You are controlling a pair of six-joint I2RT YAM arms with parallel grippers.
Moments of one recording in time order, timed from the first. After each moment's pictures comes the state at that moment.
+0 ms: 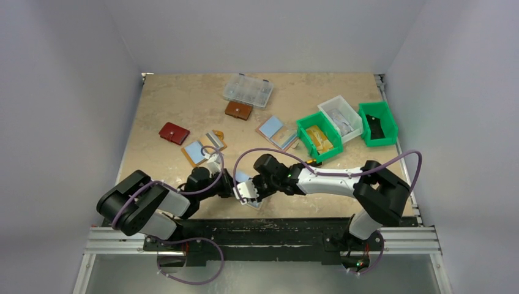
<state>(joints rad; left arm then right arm) -0.58 1.45 0.09 0.92 0.33 -0.83 1.04 1.60 0.85 -0.18 -0.20 -0.93</state>
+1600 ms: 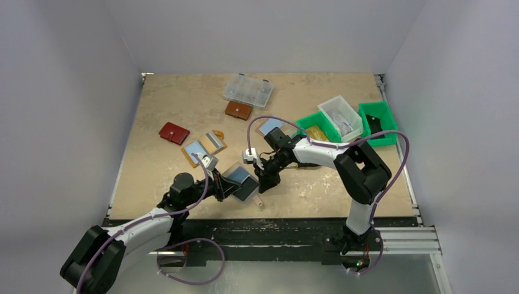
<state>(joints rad) -0.53 0.87 0.01 0.67 0.48 -0.52 0.74 1.83 1.10 -0.51 -0.83 -0.67</state>
